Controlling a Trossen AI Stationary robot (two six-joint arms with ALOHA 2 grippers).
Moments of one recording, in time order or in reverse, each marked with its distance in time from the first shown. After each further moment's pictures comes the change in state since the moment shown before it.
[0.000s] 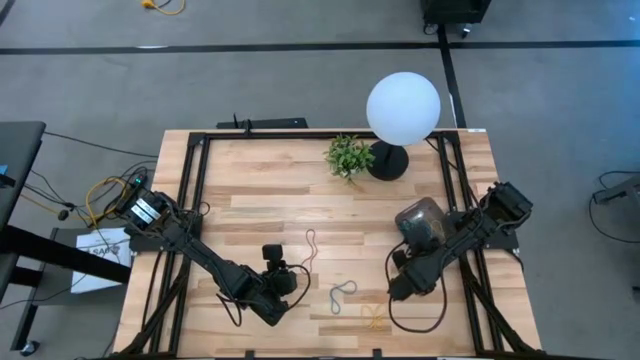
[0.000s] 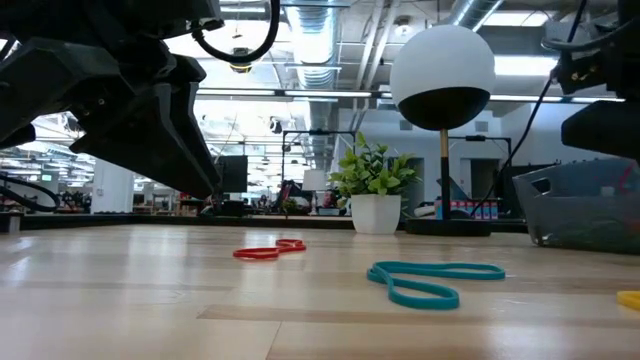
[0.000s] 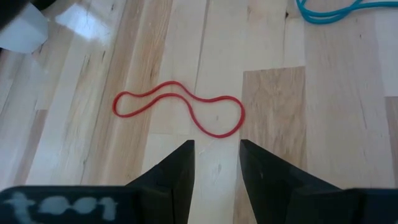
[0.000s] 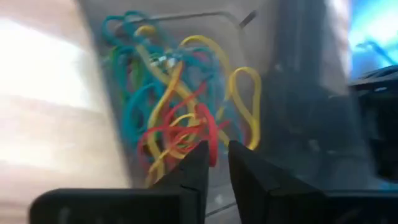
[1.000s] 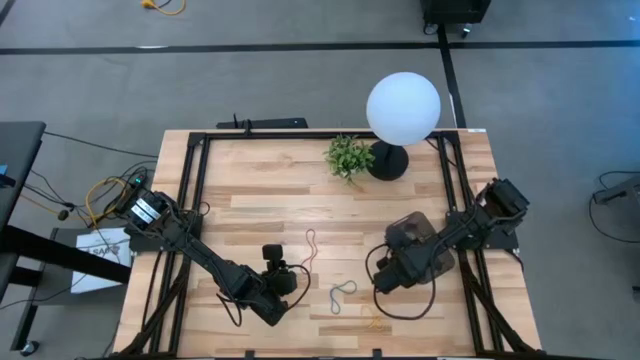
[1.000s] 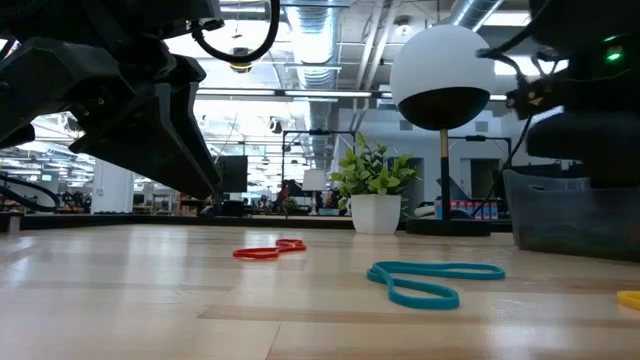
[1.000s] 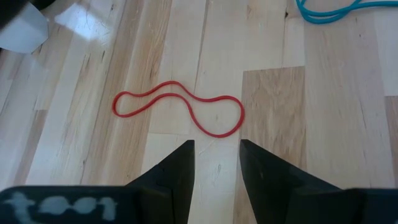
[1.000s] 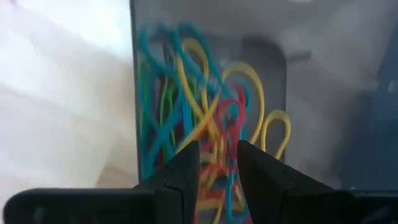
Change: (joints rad) left arm 0.000 0.000 0.000 0.000 0.001 0.000; right arm -0.100 0.000 0.001 0.267 -0.003 -0.309
